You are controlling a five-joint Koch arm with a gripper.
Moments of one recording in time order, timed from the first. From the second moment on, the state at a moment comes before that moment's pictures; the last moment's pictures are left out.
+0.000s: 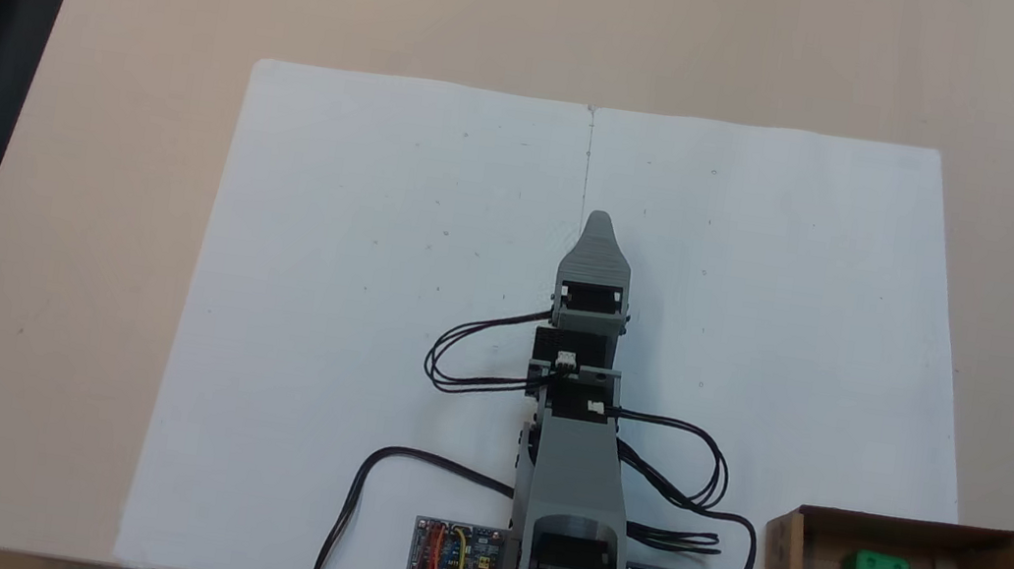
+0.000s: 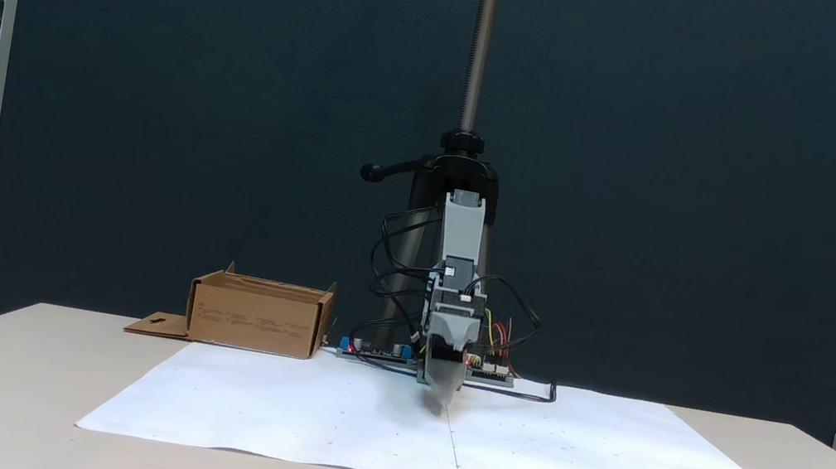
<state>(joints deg) 0.0 129.1 173.8 -45.3 -2.1</state>
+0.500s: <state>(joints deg) 0.0 129.1 175.2 -63.5 -2.5</state>
